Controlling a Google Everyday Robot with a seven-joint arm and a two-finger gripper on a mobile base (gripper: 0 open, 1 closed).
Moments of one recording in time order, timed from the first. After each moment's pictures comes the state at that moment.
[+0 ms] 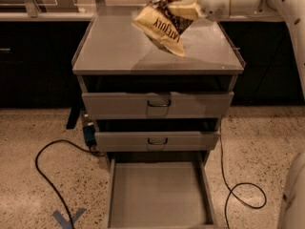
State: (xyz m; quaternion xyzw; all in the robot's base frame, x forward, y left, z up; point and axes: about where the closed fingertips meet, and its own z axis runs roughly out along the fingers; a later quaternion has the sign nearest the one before) arm 0.722 -0.069 1.023 -0.59 0.51 0.19 0.60
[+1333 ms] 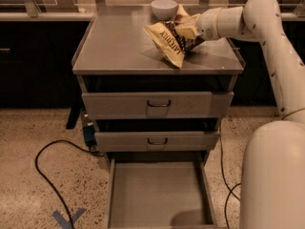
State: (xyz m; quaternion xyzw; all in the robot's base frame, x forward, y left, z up) arm 0.830 -0.113 0.913 -0.47 0.66 0.18 0.56
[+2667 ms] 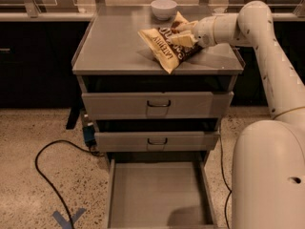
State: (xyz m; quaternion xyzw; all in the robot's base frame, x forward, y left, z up) arm 0.835 -0.108 0.883 -0.47 0.67 0.21 0.53
